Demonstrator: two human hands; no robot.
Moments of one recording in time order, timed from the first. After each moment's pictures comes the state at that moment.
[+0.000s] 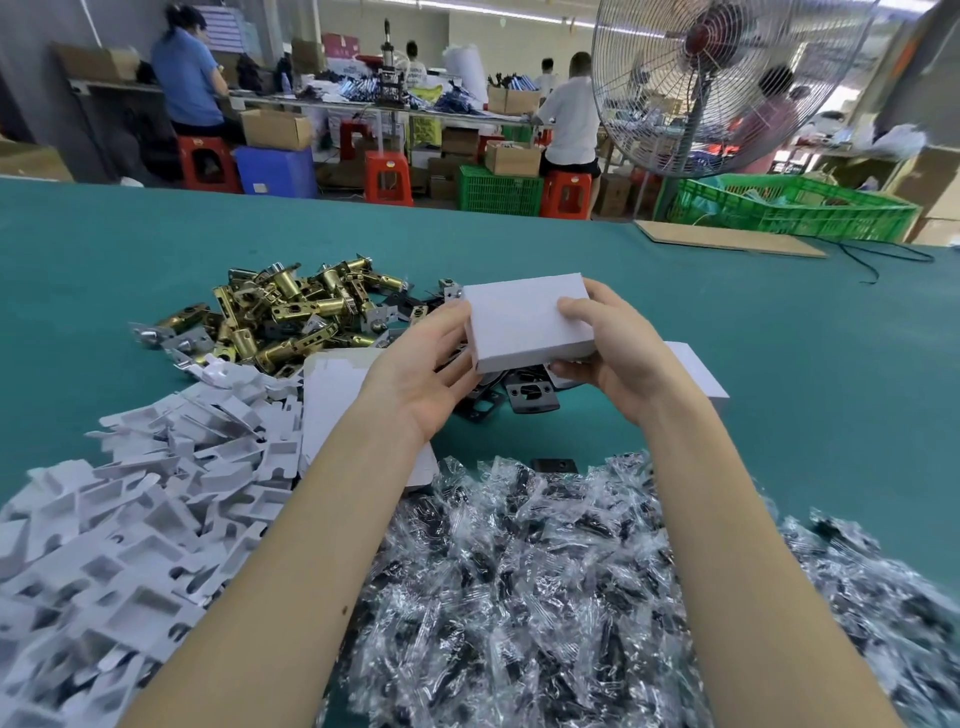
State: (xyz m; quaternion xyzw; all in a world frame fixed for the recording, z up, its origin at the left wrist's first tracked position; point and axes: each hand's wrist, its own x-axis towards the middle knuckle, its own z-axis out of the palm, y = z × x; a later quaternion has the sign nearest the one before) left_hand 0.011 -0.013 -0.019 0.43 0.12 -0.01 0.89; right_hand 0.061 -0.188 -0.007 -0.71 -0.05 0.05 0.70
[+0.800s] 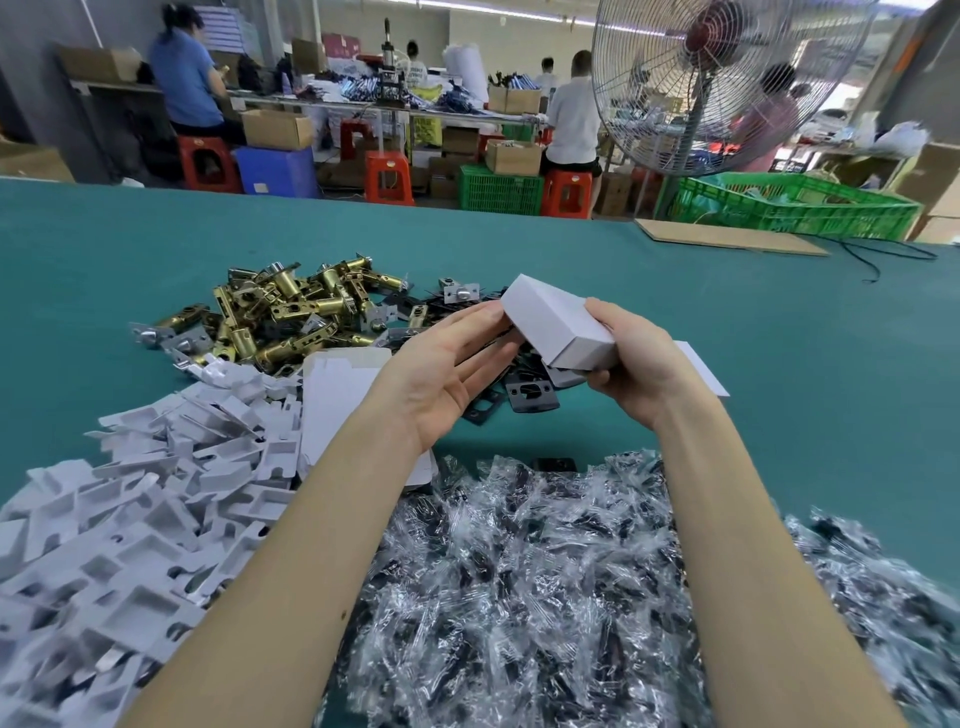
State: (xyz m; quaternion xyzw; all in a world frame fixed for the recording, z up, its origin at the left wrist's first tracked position) left_hand 0.006 -0.019 -0.018 0.43 0.05 -0.04 0.90; right_hand 0.059 -0.205 -0.013 -0.66 0.02 0.08 0.75
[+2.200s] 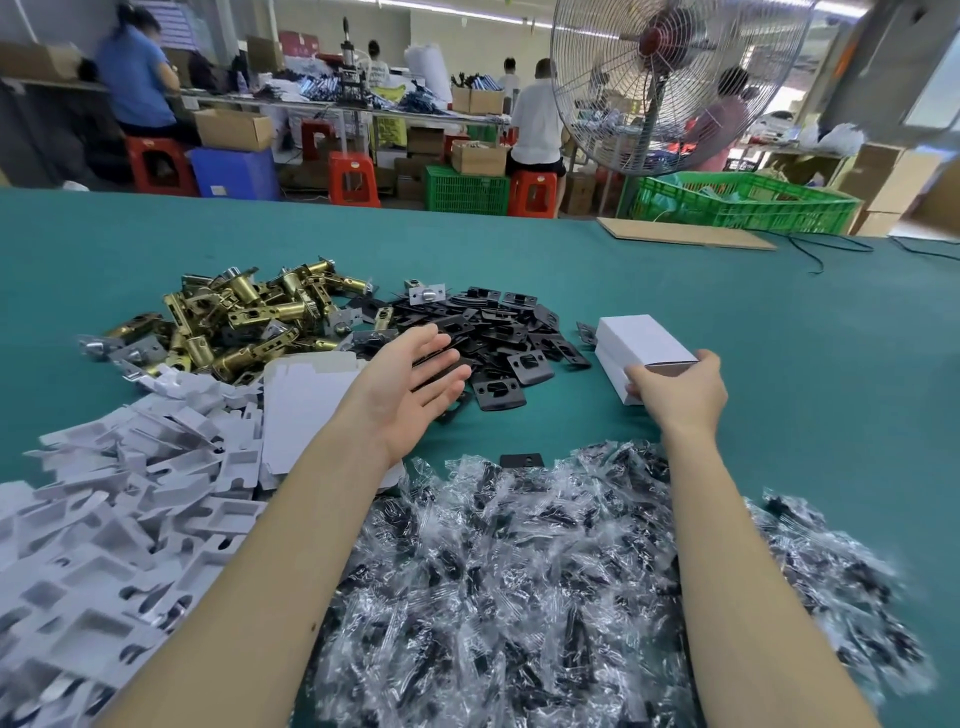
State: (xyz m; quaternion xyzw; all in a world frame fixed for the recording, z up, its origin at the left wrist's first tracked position) left_hand 0.015 -0.016 -0.039 0.48 0.13 -0.05 0.86; right_hand 0.087 -0.293 -0.080 -0.79 0.22 -0.21 0.53
